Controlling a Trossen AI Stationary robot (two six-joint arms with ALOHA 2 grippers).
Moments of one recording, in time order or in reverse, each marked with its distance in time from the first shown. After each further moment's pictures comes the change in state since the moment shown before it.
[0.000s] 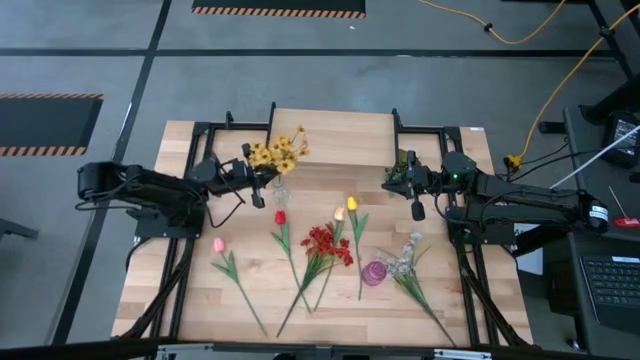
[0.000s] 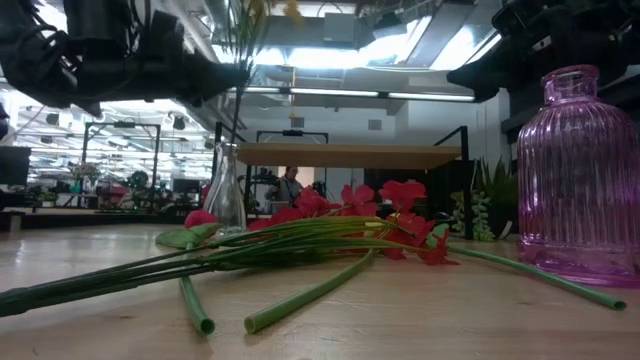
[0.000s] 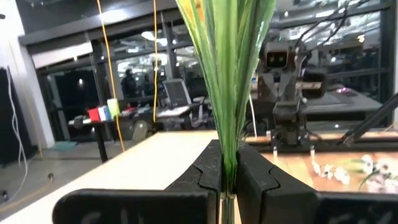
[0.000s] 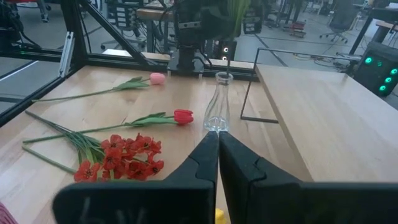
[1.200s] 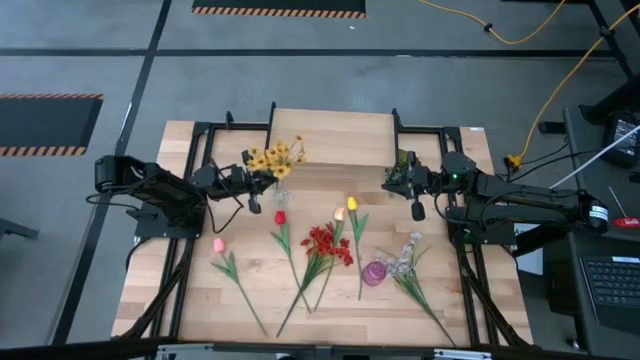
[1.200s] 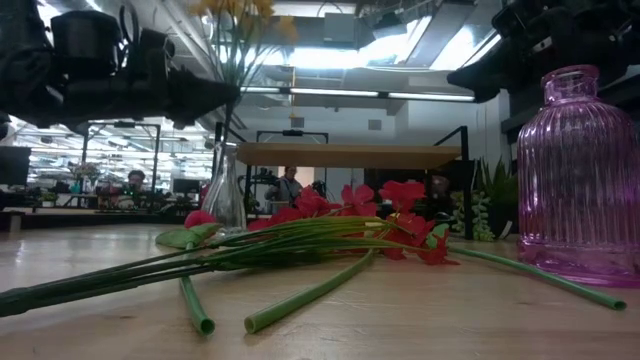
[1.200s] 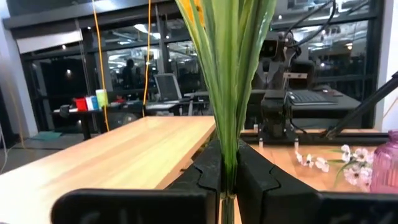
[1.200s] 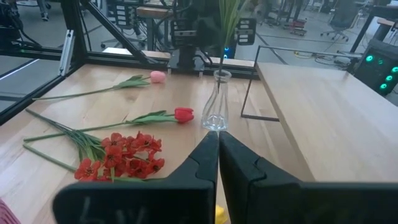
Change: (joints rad) left arm -0.008 0.158 -0.100 0.252 0.025 -0.057; right arm 0.000 0.000 0.000 -0.008 0.000 -0.001
